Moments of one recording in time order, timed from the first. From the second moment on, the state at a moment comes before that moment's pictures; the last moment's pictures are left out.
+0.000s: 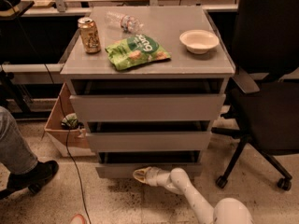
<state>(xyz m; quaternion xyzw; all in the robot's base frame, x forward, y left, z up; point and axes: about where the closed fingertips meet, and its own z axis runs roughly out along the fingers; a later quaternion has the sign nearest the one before) 0.657 0.054 0.167 -0.68 0.47 0.11 0.55</state>
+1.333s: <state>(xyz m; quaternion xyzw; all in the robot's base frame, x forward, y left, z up) 0.672 0.064 0.168 -0.69 0.45 0.09 0.55</state>
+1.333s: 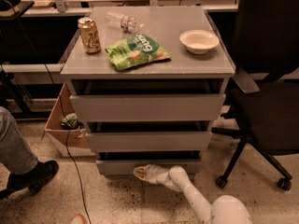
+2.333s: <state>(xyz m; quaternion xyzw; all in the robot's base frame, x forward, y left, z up) 0.637 -0.197 0.217 -0.70 0.60 -0.05 0.38</state>
